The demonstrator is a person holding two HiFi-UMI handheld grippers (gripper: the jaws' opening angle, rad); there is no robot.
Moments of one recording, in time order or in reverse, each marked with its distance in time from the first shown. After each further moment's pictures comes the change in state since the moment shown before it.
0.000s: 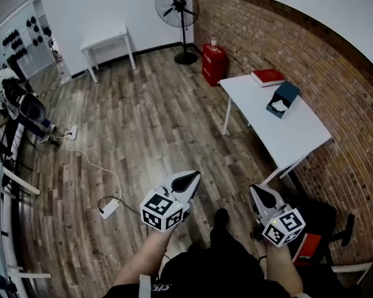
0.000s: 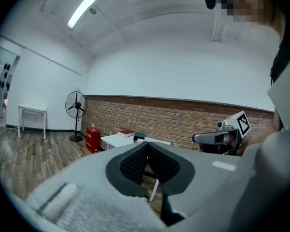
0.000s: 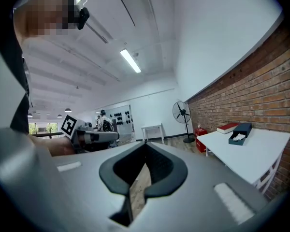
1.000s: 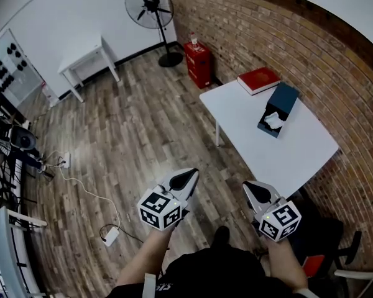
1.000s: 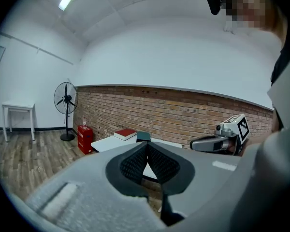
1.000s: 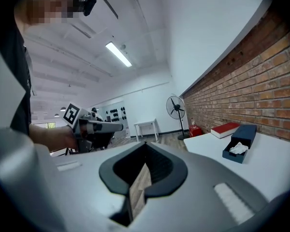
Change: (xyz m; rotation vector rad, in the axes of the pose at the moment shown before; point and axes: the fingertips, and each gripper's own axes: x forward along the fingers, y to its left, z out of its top) left arm 0.283 0.110 0.046 0.003 0.089 -0.052; right arm 0.149 -0.249 0.028 0.012 0.072 -0.005
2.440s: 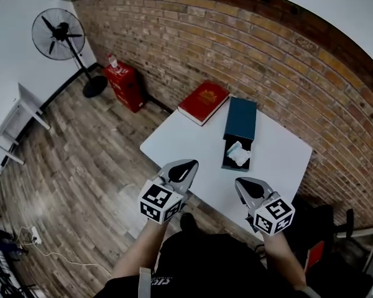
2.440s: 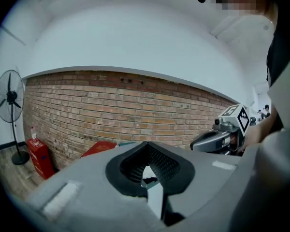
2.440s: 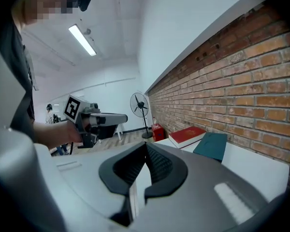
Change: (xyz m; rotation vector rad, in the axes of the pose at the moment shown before) left arm 0.346 0.105 0.080 0.156 0.058 -0.454; right arm 0.119 -0.272 0.056 0.067 0.058 -0.415
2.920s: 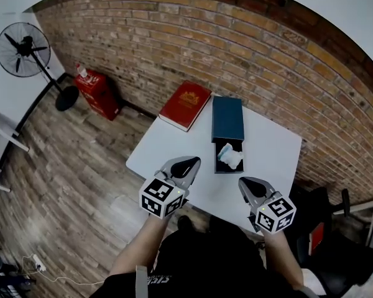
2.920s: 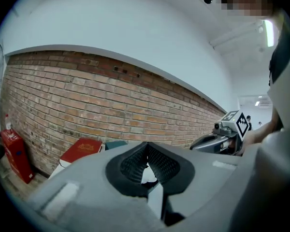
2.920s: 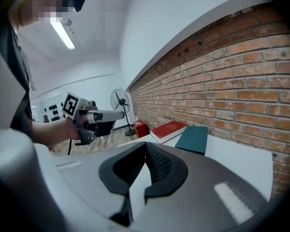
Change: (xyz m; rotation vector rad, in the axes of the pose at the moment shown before) left arm 0.067 0.038 -0.002 -0.065 0.034 -0.228; right arm 0.020 -0.047 -0.006 0.098 0.047 -0.232
